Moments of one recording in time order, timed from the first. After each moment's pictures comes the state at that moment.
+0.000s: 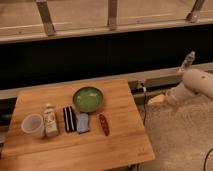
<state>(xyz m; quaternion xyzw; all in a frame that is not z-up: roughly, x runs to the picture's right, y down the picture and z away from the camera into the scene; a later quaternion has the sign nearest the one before) 0.303 0.111 0.771 -0.29 0.14 0.79 0.53</state>
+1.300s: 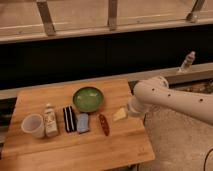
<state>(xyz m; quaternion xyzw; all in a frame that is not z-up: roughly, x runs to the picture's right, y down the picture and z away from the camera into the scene) 0.111 0.151 0.723 -0.30 0.11 0.63 0.71</state>
